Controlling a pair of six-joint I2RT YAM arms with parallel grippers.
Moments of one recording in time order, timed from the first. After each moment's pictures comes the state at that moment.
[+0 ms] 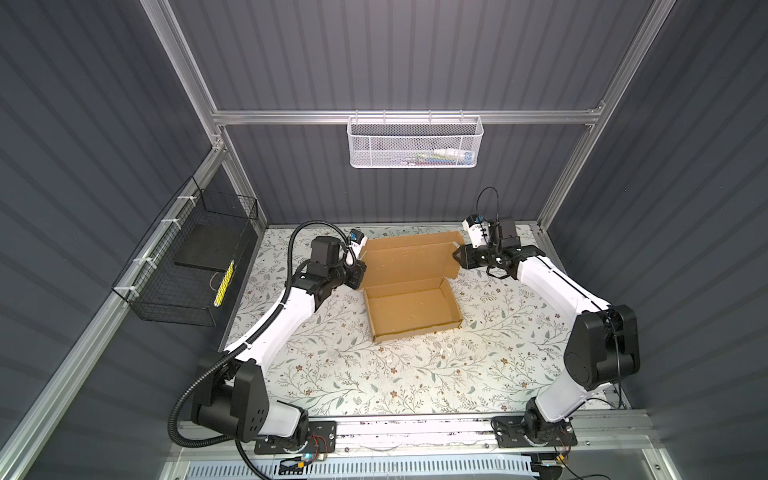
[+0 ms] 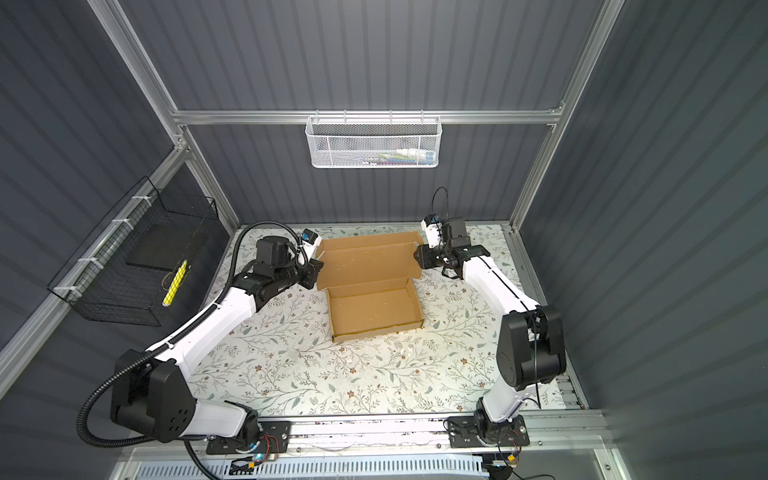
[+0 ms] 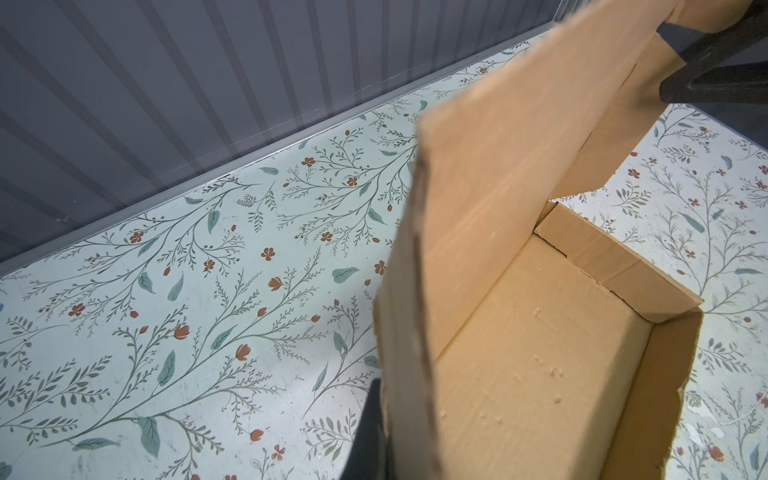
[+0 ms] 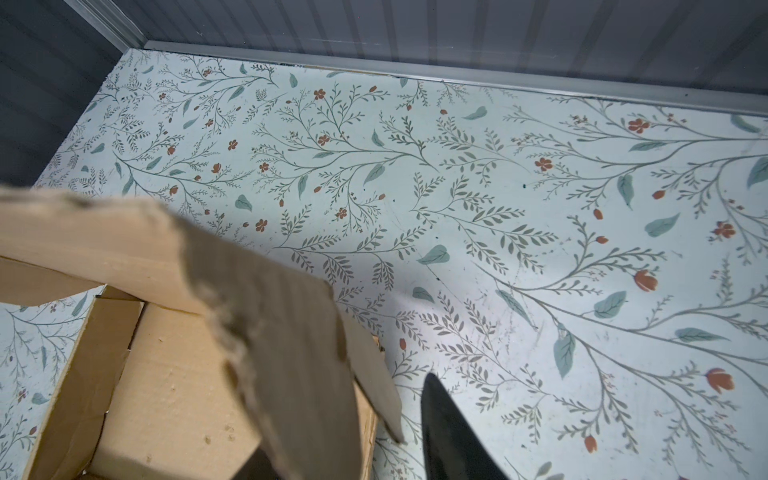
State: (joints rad) left arm -0.35 1.42 1.11 -0.29 0.22 0.17; right arm 0.23 1.67 1.34 -0.42 -0.29 0.04
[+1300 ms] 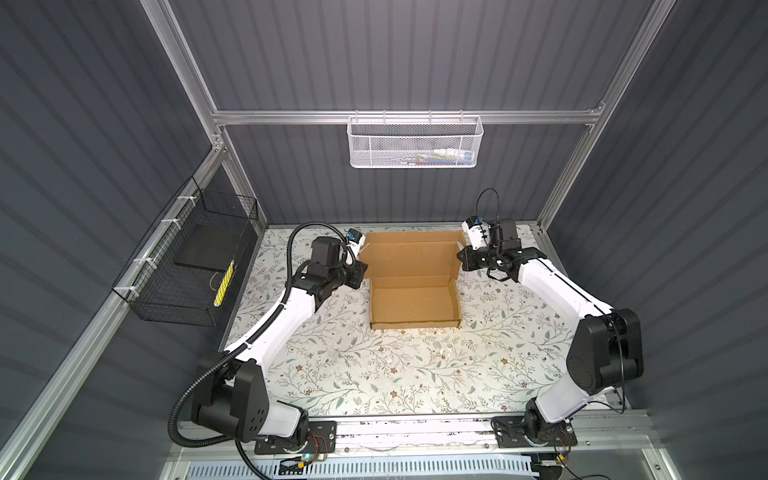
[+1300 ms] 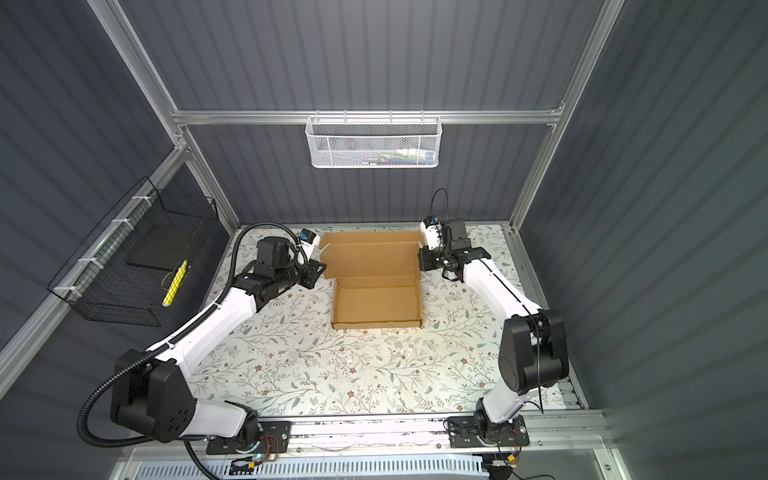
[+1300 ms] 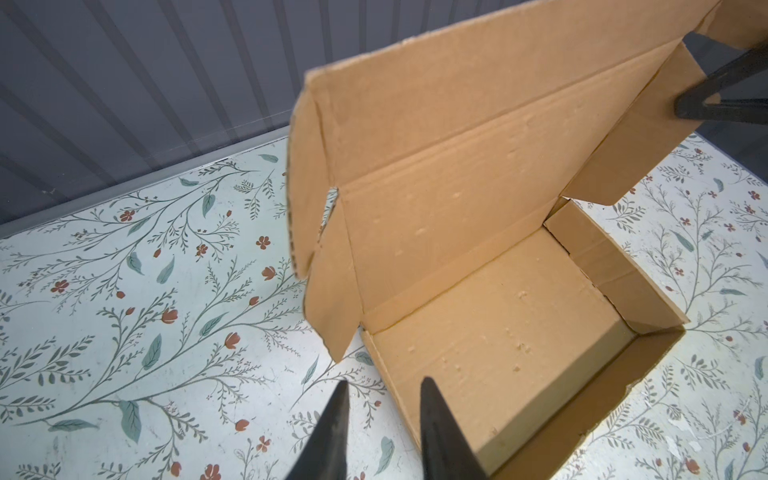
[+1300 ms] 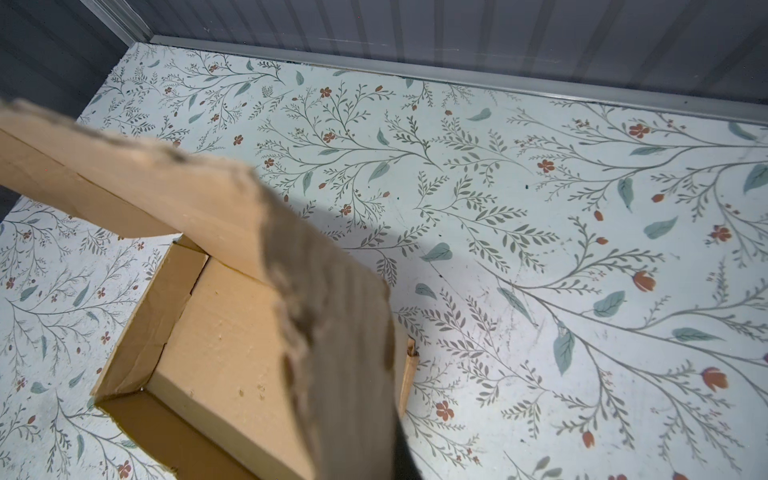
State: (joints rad) left arm -0.35 1.42 1.10 -0.30 0.21 0.09; right arm 0.24 1.63 1.31 -0.42 -0.28 0.02
